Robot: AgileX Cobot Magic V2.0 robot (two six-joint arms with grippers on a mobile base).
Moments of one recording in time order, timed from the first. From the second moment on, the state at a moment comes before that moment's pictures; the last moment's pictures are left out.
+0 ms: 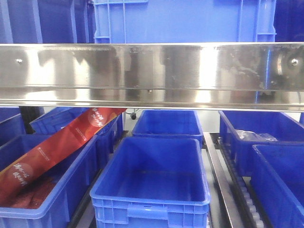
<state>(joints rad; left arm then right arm) -0.13 0.36 -0.46 -0.24 0.26 0.15 0.02 0.01 0.00 0.11 0.00 -0.14</state>
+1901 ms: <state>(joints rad) -0.13 0.35 -0.46 -0.24 0.26 0.15 0.07 0.00 0.00 0.05 0.08 -0.06</state>
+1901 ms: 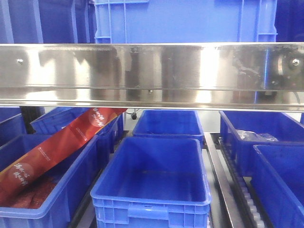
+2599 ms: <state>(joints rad) -0.08 0.15 -0.20 -0.02 0.20 0.05 0.07 0.00 0.00 0.05 0.08 -0.06</state>
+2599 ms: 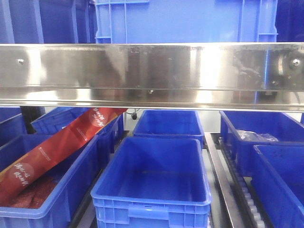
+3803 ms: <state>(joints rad) -0.09 0.00 0.00 0.00 -0.01 0.00 0.07 0.00 0.00 0.05 0.08 -0.06</state>
